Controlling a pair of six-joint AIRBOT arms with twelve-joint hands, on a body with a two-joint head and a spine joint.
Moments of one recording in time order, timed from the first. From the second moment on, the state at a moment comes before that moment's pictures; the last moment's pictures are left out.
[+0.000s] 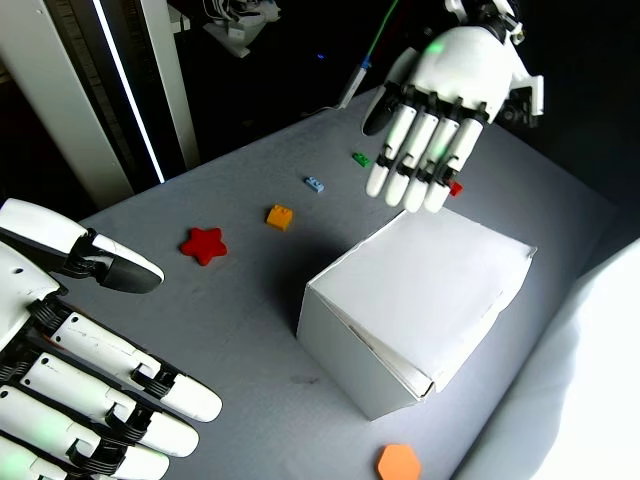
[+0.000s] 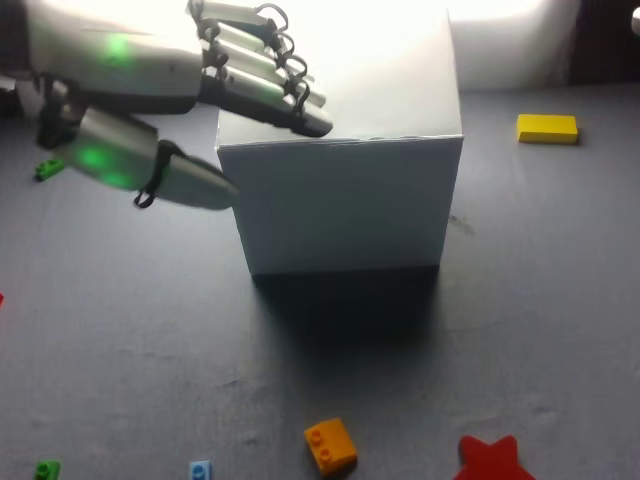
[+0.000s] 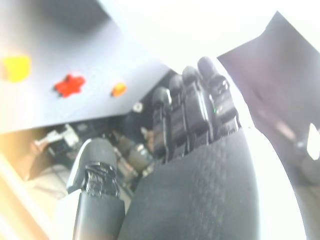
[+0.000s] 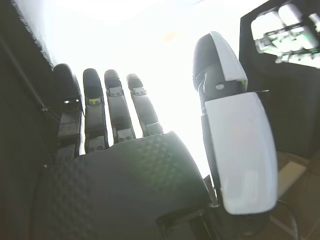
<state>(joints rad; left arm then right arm) 0.00 -1.03 1.48 1.76 -0.90 -0.41 -0.18 -0.53 0.80 0.57 0.28 -1.24</state>
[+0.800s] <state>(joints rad) 0.08 -1.24 1.73 1.72 -0.86 -0.40 -0.18 -0.53 0.79 0.55 0.28 -1.24</state>
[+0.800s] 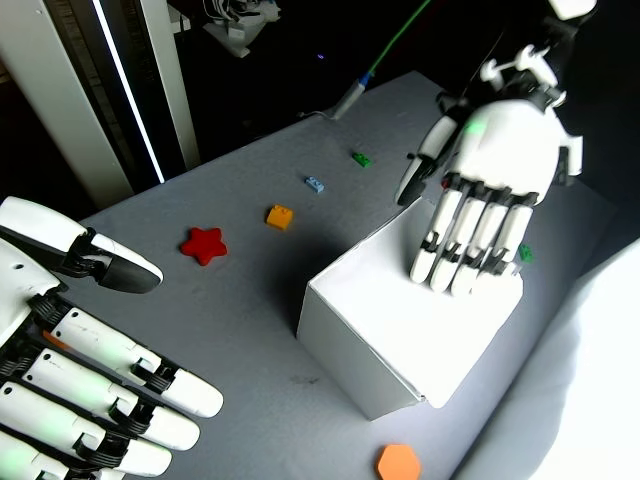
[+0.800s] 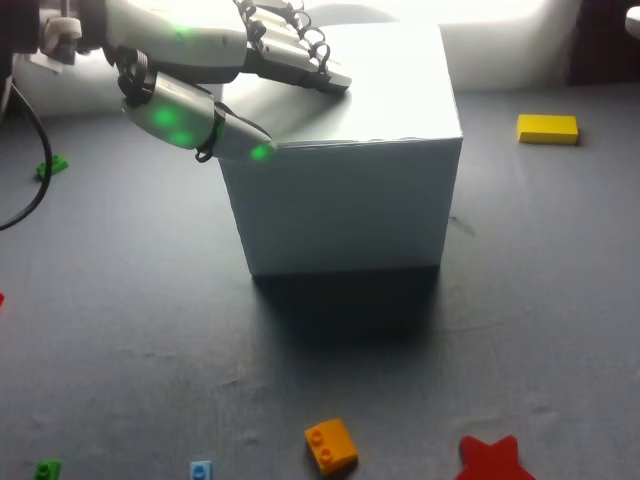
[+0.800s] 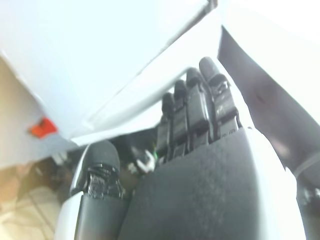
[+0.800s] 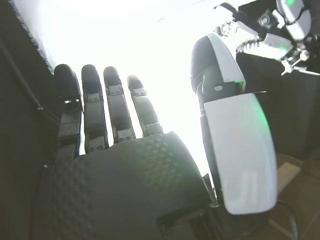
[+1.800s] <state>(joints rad) 0.05 -0.85 1.48 1.85 -0.96 -0.48 -0.18 -0.53 0.75 0.50 0.28 -1.24</state>
